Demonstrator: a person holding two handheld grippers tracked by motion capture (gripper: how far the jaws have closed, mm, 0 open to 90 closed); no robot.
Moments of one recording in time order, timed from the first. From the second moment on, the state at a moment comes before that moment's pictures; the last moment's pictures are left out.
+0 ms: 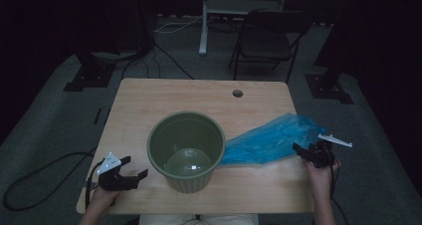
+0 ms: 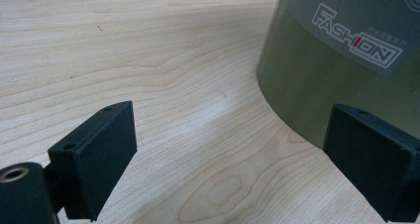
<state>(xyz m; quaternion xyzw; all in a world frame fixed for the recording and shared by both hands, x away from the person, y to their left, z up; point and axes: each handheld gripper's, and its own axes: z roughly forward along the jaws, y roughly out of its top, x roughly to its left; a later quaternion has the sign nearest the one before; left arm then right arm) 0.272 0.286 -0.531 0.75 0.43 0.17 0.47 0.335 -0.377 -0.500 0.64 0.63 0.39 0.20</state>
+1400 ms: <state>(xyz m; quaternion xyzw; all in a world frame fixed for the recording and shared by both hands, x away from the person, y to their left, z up) 0.272 0.286 -0.532 0.75 0.43 0.17 0.47 0.446 -0.296 -0.484 0.55 0.69 0.39 0.25</state>
